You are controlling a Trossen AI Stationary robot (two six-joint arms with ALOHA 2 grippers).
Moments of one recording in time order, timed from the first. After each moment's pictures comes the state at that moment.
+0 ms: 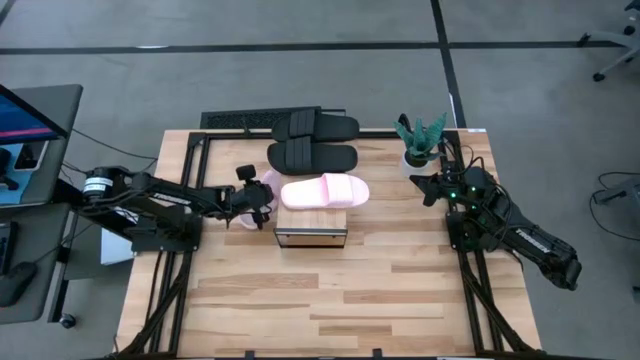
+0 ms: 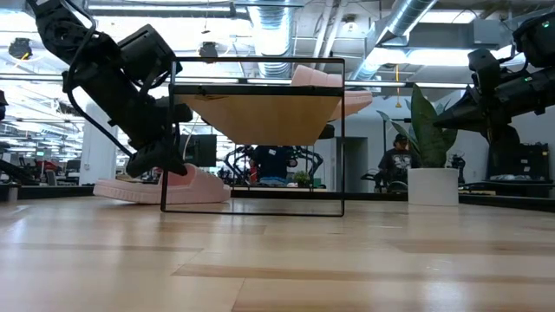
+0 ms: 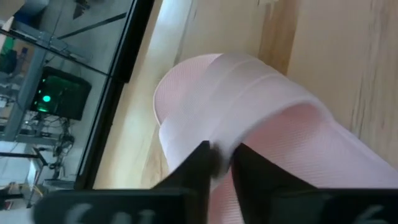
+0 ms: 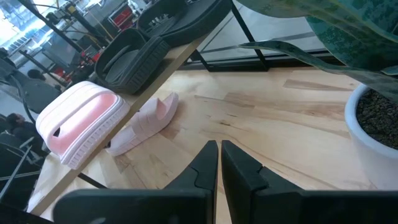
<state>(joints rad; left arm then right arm) 0.15 1.33 0.42 0.09 -0.59 0.27 -0.67 0.03 0.11 -0.34 -0.18 0.57</state>
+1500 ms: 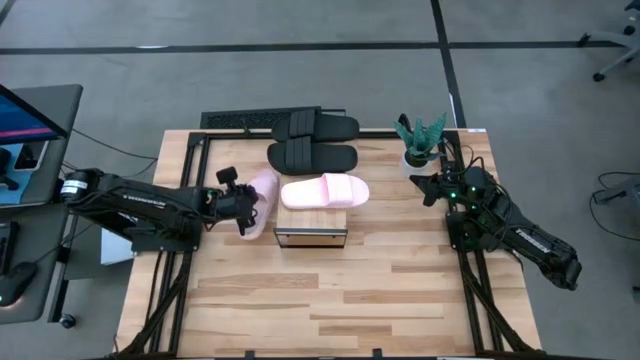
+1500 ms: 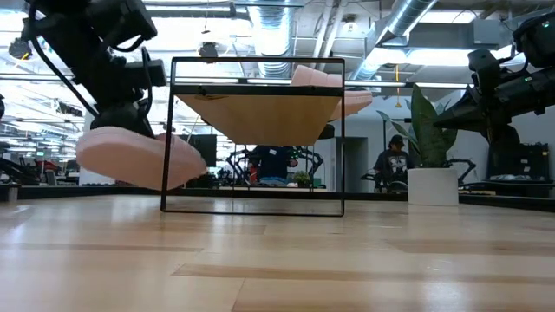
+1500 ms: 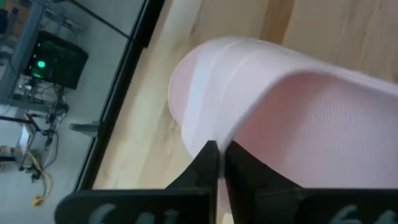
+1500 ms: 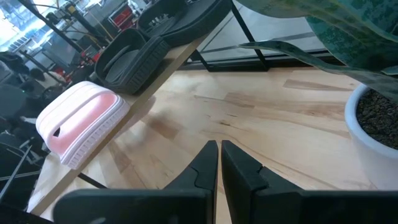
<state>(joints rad) -0.01 1.05 0.53 -0.51 -0.69 -0.05 -0.67 0.03 0.11 -0.34 -0.18 0.57</state>
